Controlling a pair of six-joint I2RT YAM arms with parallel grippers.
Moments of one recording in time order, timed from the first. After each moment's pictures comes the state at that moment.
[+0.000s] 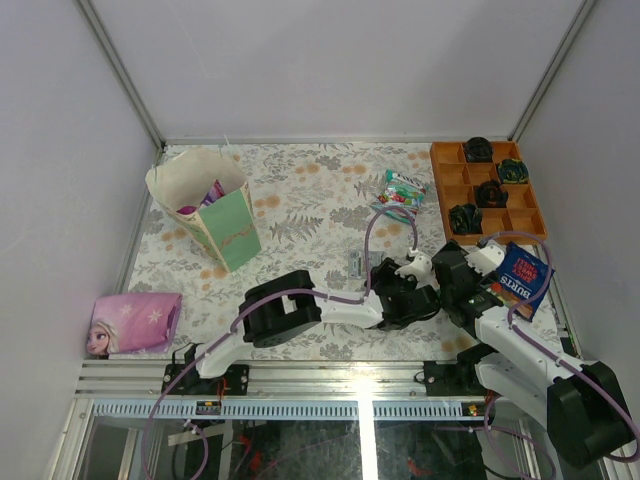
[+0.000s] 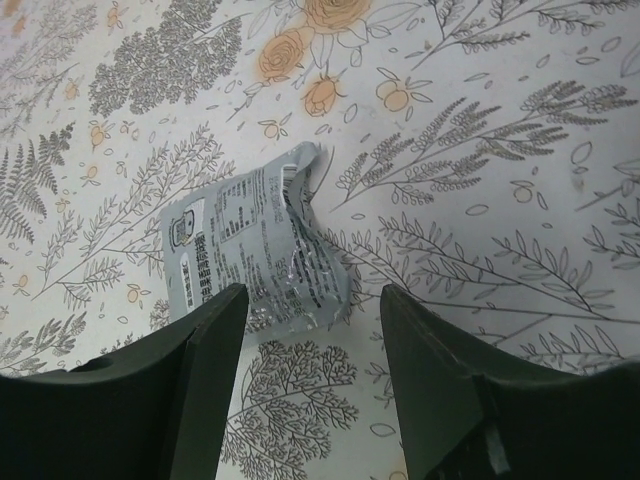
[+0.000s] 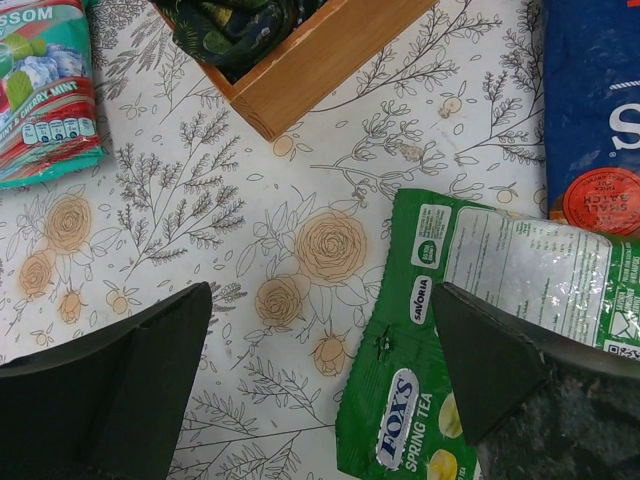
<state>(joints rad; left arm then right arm) -1.26 2.27 1.51 -0.18 -1.01 -0.42 0.41 0.91 0.31 -0.13 0.73 0.86</state>
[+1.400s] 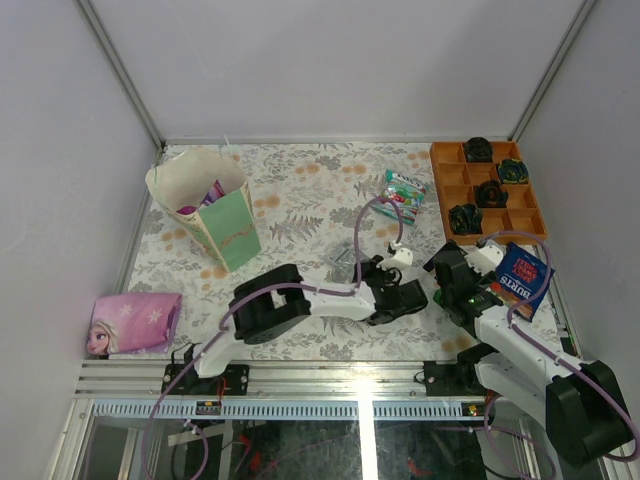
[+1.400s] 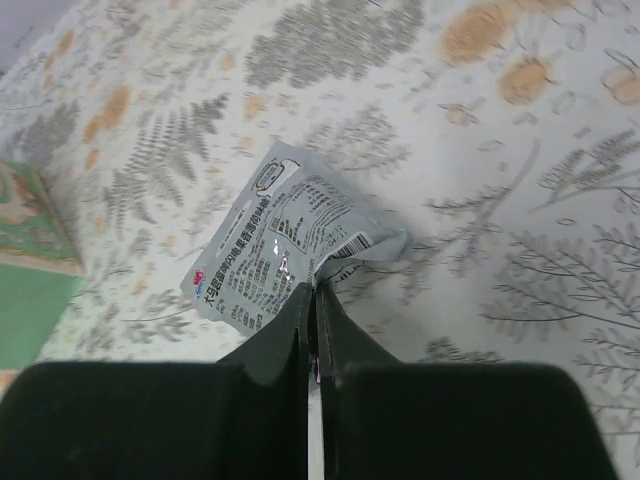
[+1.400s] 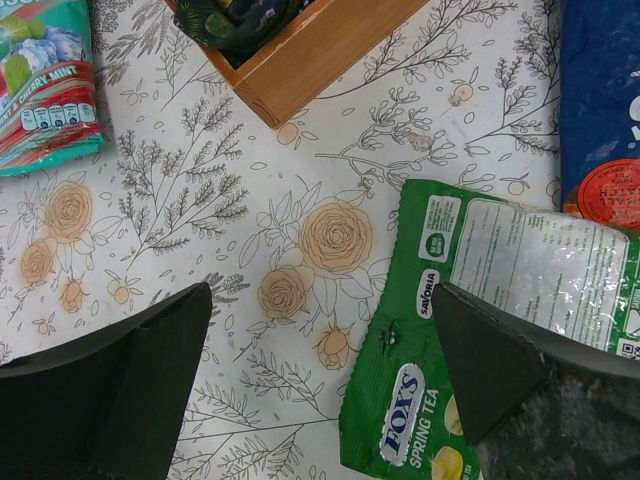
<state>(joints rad) -1.22 2.24 1.49 -0.38 -1.16 -0.52 0.40 0.92 0.31 -0.13 0.70 0.86</state>
